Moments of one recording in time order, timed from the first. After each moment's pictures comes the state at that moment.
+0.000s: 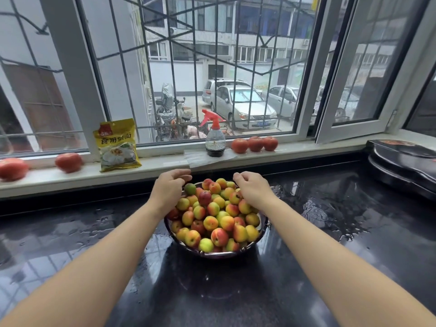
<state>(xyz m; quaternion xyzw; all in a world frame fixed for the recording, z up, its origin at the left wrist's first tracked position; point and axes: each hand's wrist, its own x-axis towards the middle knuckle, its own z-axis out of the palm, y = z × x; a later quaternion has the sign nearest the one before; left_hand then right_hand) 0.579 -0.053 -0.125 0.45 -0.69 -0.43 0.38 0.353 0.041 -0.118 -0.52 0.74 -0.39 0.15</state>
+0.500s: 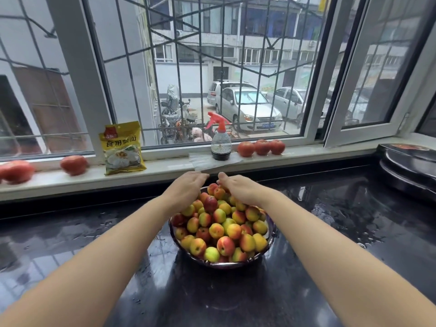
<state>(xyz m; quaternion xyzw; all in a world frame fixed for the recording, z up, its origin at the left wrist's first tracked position) 0.561 -0.059 -0.105 0.41 -0.83 -0.31 0.23 0.368 -0.001 -0.104 -0.62 0.69 -0.25 0.27</state>
